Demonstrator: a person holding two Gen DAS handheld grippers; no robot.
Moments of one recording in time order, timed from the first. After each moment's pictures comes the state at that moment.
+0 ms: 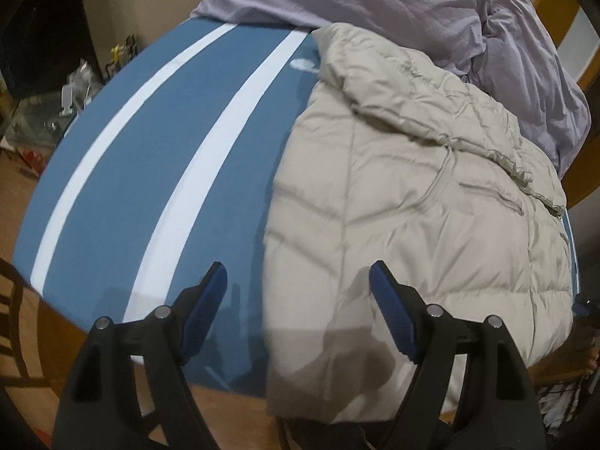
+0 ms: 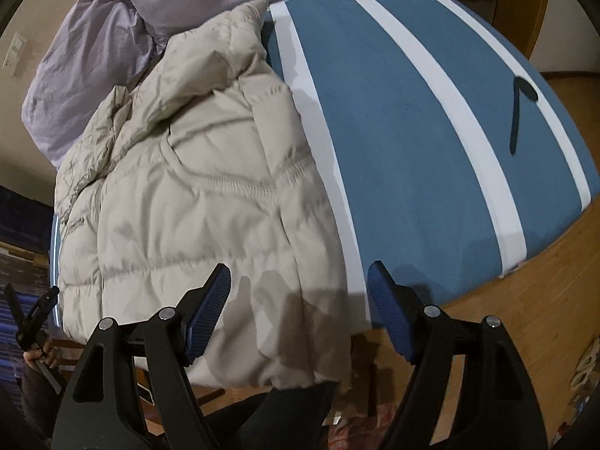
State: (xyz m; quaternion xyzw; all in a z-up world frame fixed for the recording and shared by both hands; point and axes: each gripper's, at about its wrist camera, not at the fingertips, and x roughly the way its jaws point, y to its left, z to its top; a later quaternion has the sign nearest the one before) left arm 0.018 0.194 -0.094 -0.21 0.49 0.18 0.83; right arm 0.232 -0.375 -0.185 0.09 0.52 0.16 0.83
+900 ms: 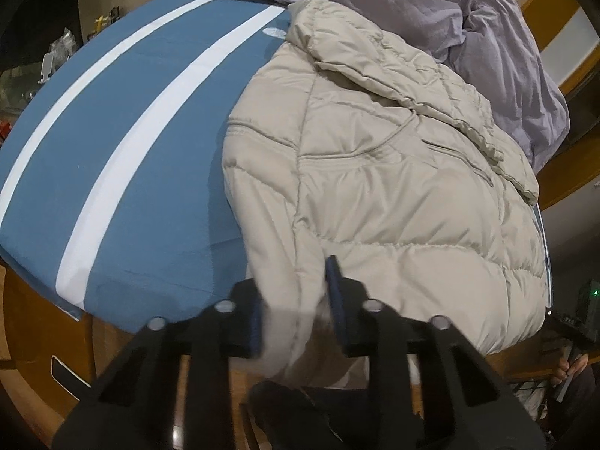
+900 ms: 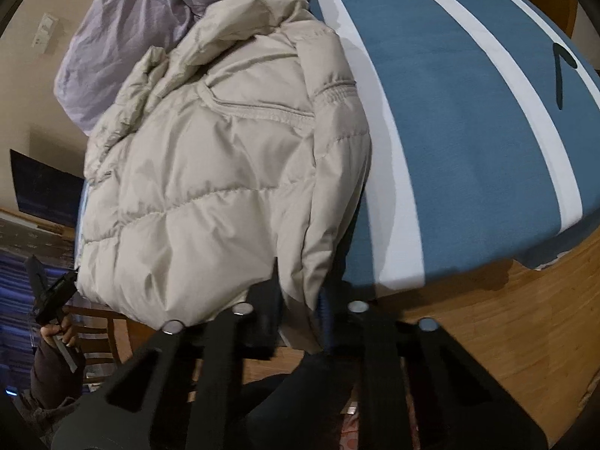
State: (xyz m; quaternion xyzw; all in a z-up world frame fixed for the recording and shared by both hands) left arm 0.009 0.161 -0.110 -0.25 0.48 0.14 0.83; right arm 0.212 -0.366 -0.207 0.10 0.53 0.25 0.81
